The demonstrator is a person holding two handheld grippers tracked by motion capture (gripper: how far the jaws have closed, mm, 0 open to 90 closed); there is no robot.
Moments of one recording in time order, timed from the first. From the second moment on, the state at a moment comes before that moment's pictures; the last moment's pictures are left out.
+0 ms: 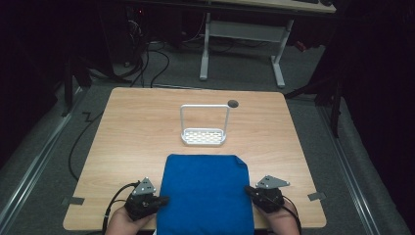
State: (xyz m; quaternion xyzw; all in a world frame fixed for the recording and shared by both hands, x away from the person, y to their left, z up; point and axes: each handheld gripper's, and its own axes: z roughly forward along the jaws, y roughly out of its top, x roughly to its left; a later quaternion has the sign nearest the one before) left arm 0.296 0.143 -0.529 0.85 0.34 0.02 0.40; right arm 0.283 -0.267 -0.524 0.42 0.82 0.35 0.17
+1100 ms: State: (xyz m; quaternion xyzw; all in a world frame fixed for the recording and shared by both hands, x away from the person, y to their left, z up) left arm 0.412 0.119 -0.535 0.79 0.44 0.14 0.40; right arm 0.294 -0.275 -0.520 0.44 0.79 0.38 0.22
